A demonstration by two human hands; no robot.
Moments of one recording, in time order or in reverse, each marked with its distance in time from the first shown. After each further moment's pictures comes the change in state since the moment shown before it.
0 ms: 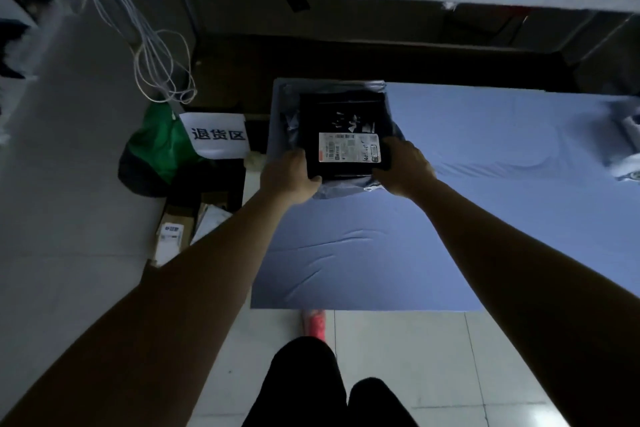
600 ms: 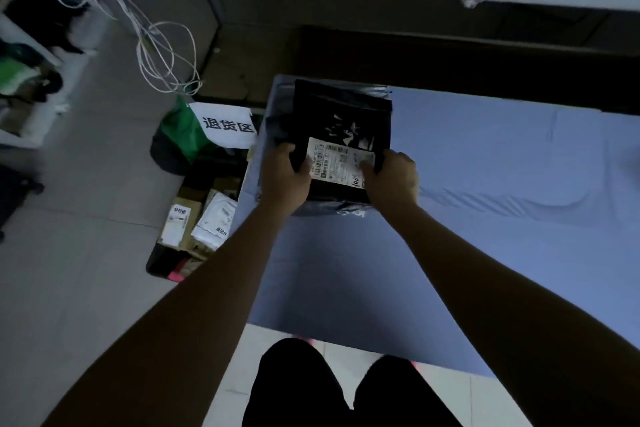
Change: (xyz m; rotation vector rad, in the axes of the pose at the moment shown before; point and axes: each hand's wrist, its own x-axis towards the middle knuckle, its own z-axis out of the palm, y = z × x) left_hand 0.035 0.077 0.024 -0.454 0.426 -0.325; right_hand 0.065 0.043 0.006 0.240 0.128 -0.030
